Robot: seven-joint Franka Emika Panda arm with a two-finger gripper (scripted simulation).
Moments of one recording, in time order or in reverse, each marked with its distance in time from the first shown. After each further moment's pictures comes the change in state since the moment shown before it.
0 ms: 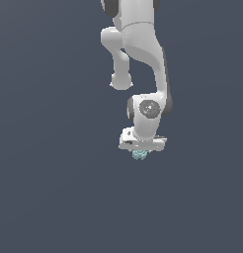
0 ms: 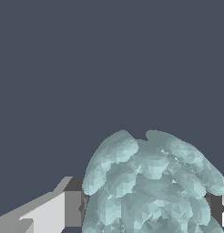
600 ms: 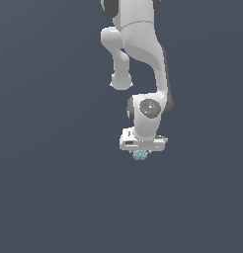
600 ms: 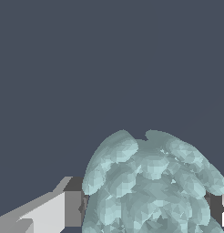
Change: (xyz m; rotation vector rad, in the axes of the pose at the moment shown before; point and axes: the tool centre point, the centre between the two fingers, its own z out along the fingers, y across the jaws) arm 0.004 -0.002 -0.004 0.006 0.009 -0.015
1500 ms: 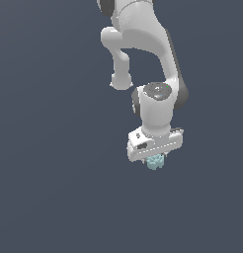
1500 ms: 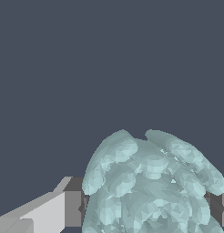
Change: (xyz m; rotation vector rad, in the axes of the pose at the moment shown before) arm 0.074 -0.041 -0.089 0.111 0.198 -0.287
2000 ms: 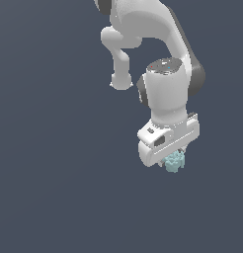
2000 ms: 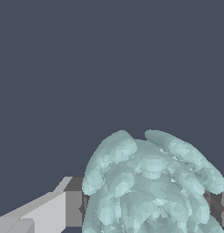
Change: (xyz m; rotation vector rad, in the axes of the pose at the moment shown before) arm 0.059 -0.032 -0.066 0.087 0.150 -0.220
